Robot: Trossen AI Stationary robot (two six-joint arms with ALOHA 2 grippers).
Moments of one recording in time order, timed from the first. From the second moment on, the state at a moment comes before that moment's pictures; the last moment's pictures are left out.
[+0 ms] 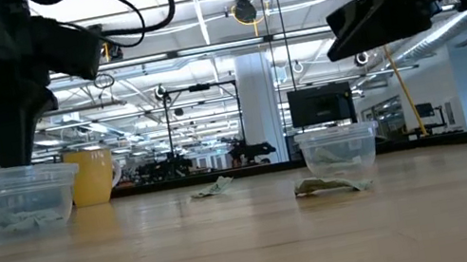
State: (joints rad) left arm -0.36 1.58 1.03 -0.94 0.00 -0.71; right arm 0.21 1.18 0.46 0.22 0.02 -0.15
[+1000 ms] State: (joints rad) left arm -0.23 1.58 1.32 -0.79 -0.53 -0.18; right arm 0.33 1.74 0.62 0.46 -0.03 0.01
